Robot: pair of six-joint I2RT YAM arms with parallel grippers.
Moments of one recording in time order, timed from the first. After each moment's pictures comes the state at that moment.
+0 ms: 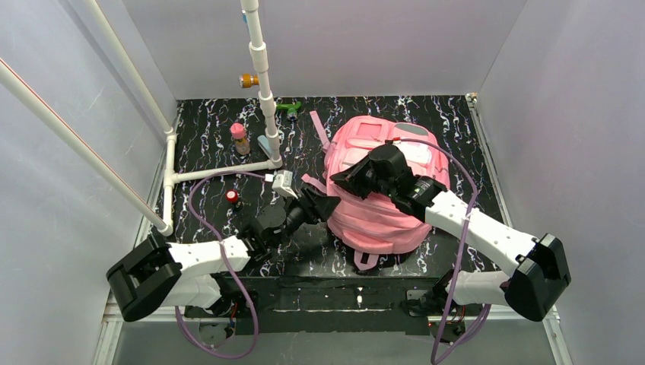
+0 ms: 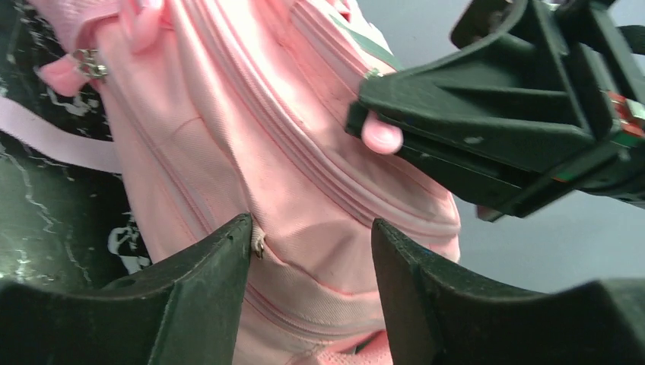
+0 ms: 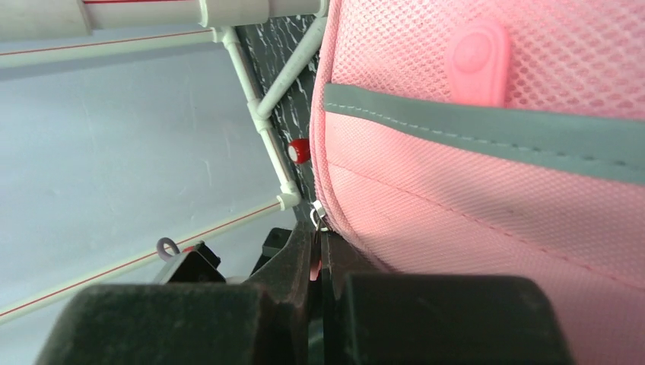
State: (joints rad) left arm -0.94 1.23 0.38 0.78 -0.25 -0.85; right arm 0.79 1.26 1.00 -0.29 0.01 1.42
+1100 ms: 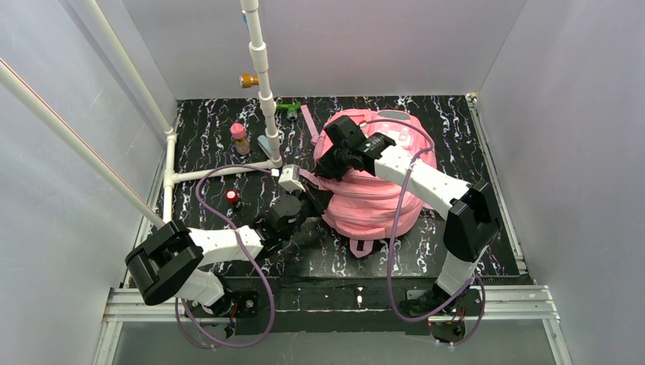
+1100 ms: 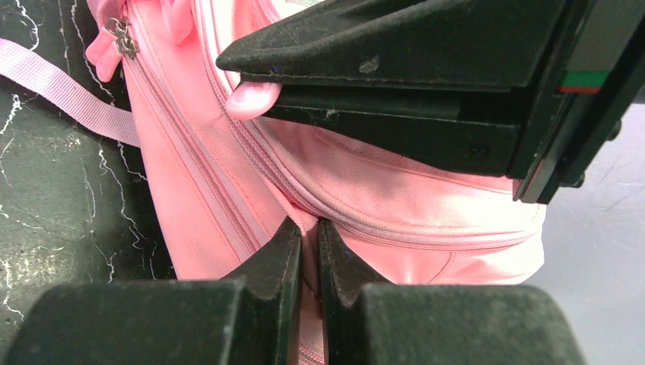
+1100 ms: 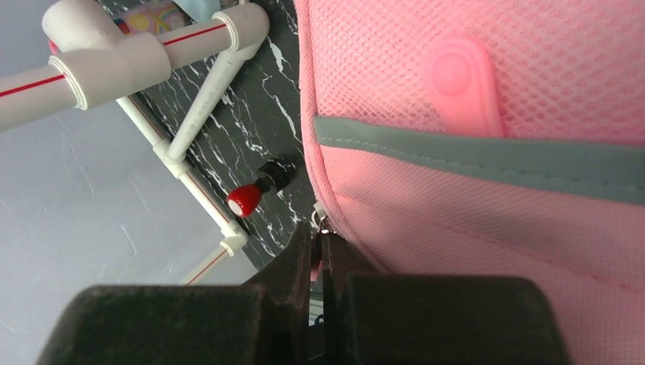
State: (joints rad) left arm -0.93 1.38 0.48 0.70 -0.33 -0.81; right arm 0.79 1.75 1.54 -0.68 0.05 1.45
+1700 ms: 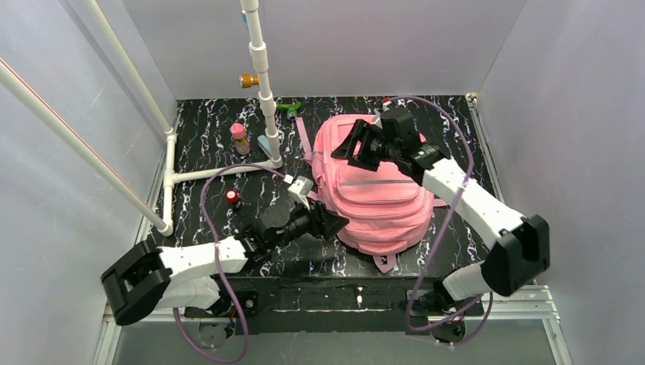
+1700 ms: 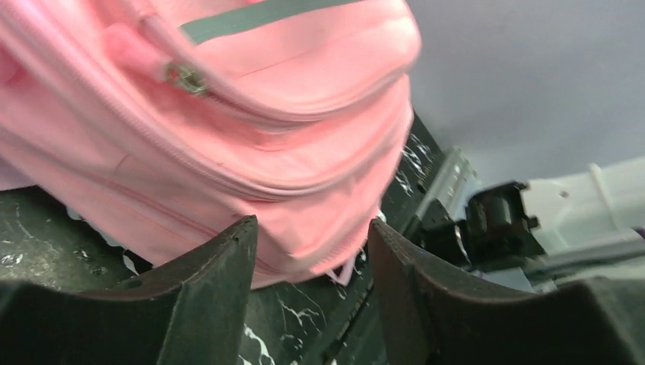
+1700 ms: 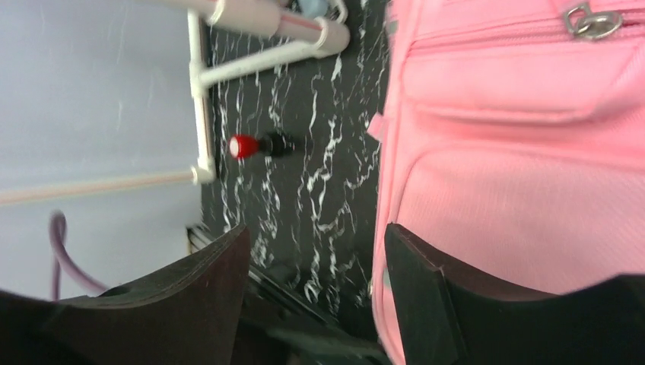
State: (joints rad) left arm -0.99 1.22 0.42 0.63 -0.04 -0.68; right arm 0.58 1.48 1.26 -0.36 -0.24 0.91
